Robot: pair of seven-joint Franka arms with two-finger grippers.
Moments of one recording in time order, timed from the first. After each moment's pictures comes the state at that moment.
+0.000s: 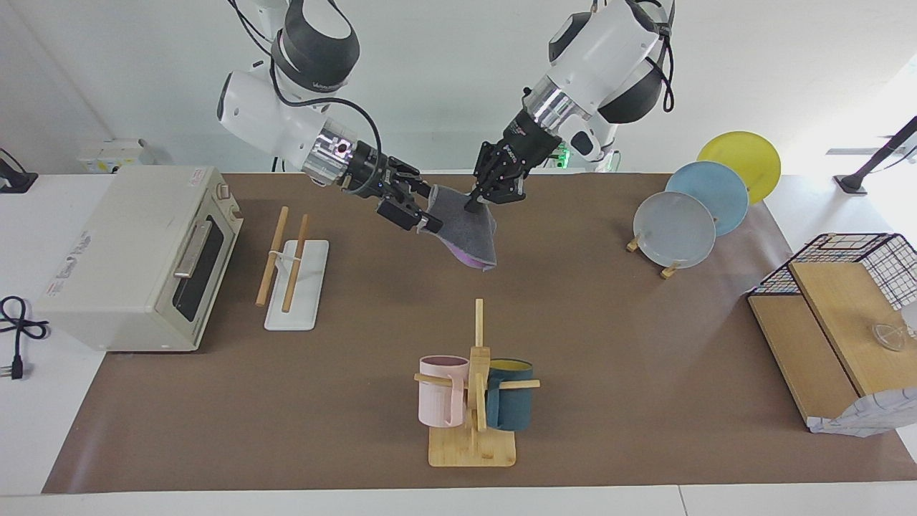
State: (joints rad) left arm -0.22 0.03 -0.39 -1.75 -0.55 2.30 -2.09; right arm 0.34 0.02 -0.04 -1.88 1.08 2.18 1.19
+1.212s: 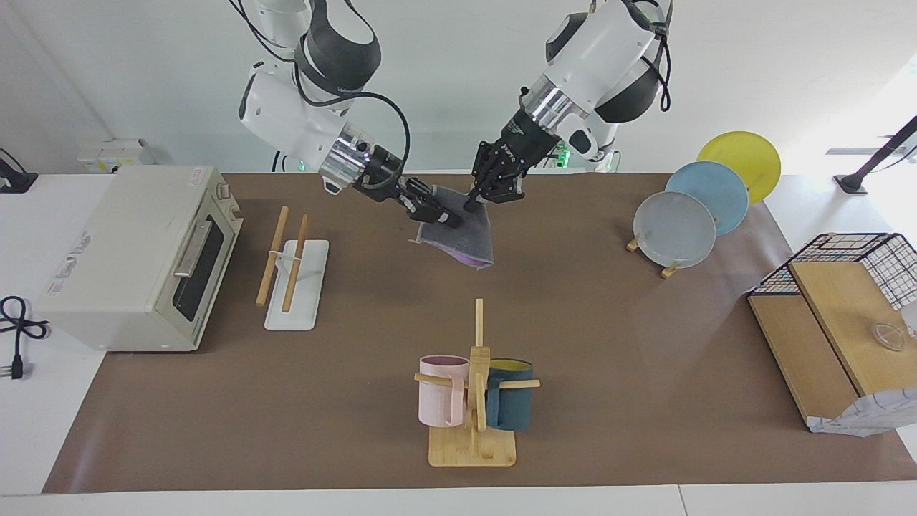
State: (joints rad) left arm -0.23 0.02 -0.39 -1.77 -0.55 2.31 -2.11; right arm 0.39 0.04 -0.03 -1.88 1.08 2.25 1.05
